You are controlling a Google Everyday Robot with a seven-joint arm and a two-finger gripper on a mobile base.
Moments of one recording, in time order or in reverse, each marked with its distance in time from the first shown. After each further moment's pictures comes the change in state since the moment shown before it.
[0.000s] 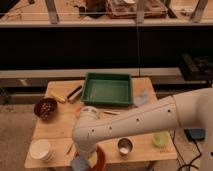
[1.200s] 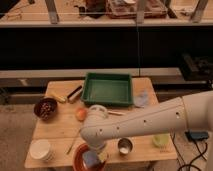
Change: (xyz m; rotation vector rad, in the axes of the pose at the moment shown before) arm 0.056 0.009 0.004 -0.008 0.113 0.104
